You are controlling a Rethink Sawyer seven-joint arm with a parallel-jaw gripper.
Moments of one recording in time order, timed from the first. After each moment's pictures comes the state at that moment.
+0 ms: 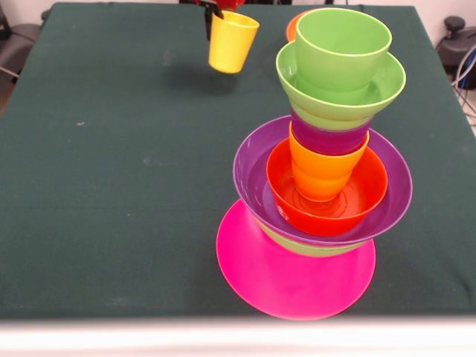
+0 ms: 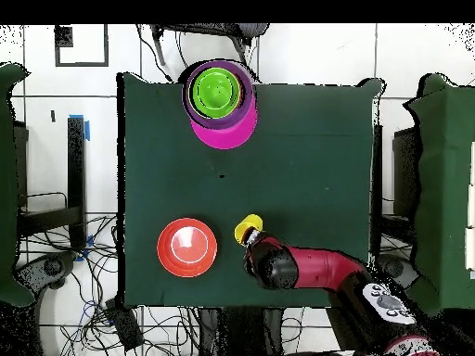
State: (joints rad) arm -0.64 -0.61 0.20 2.04 -0.46 0.14 2.25
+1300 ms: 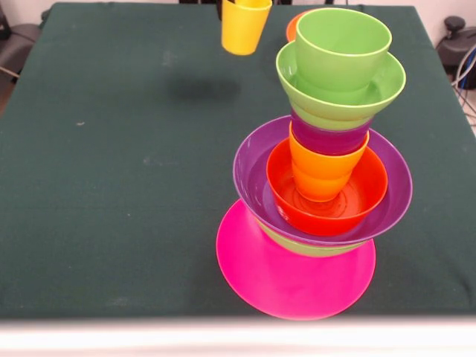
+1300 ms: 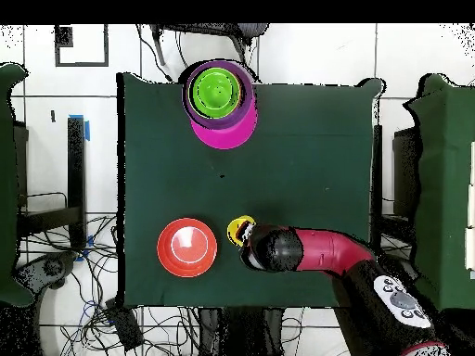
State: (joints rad) arm -0.69 -0.71 0.35 2.02 -0.38 0.47 2.25
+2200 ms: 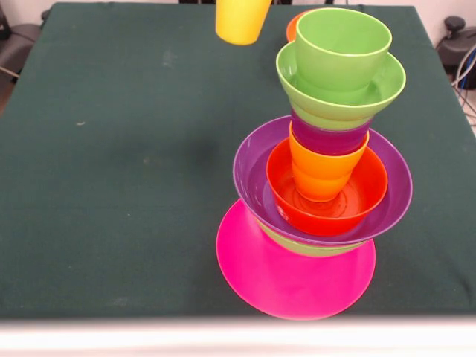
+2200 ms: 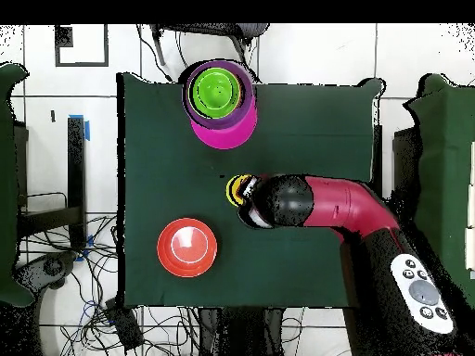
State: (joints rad) arm -0.65 -0.85 0.44 1.81 -0.28 0.74 2.25
